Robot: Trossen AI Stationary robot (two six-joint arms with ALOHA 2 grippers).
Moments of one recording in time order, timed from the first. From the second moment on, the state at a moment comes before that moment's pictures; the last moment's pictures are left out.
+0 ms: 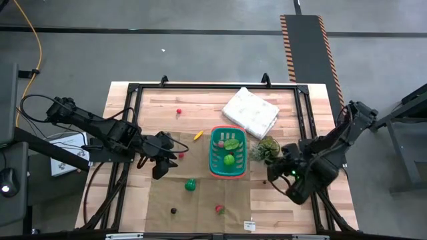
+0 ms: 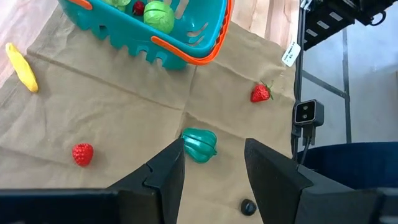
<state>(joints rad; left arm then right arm) -0.26 1.07 0.97 -0.72 -0.08 -0.72 0.82 1.36 1.23 -1.24 0.80 1.96</state>
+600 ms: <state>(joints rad) -0.26 1.07 0.97 -0.63 -0.11 -0.82 1.03 1.36 1.35 -1.22 1.00 1.91</state>
